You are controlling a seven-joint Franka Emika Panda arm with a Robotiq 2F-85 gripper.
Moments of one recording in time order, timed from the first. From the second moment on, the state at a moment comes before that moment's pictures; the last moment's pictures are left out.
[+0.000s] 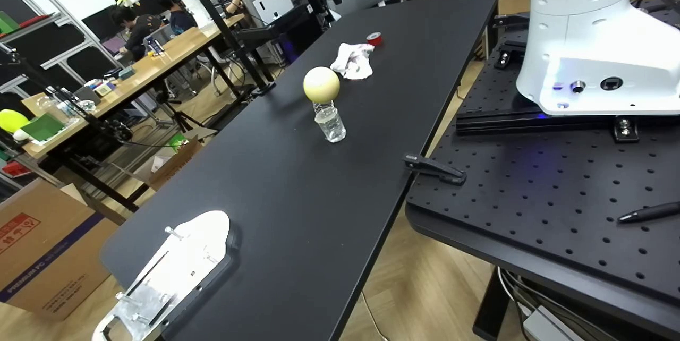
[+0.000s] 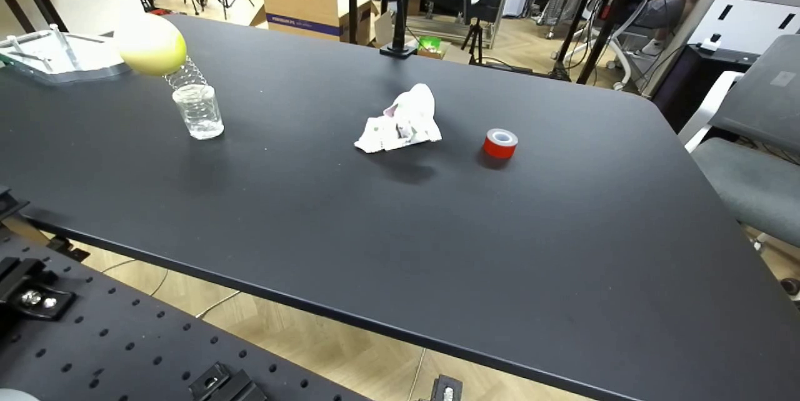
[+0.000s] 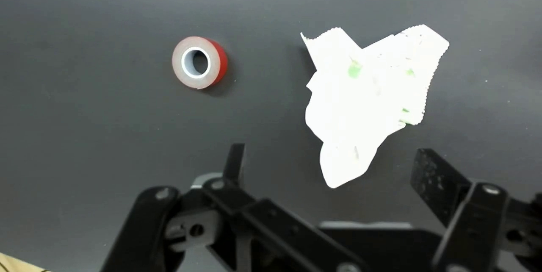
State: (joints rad) arm -0.08 0.31 -0.06 -2.04 -0.25 2.34 -0.32
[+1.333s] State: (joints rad) arm -0.08 0.55 -0.05 -1.95 -0.25 2.36 -0.34
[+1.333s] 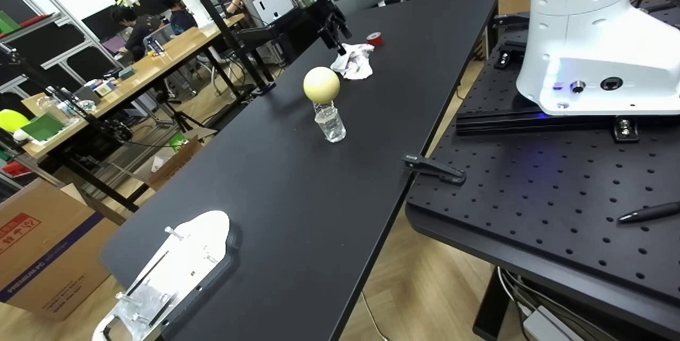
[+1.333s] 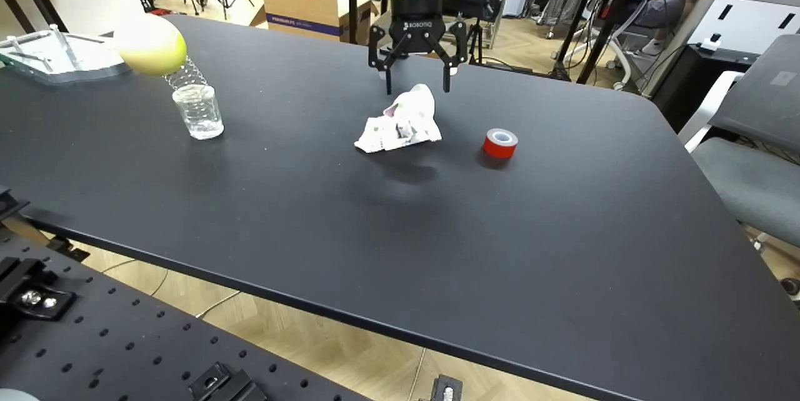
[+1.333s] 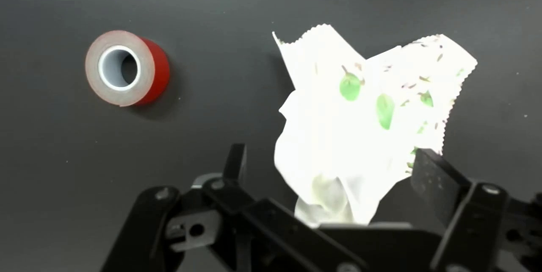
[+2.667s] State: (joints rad) arm -0.08 0.47 -0.01 -1.91 -0.22 2.21 -0.38
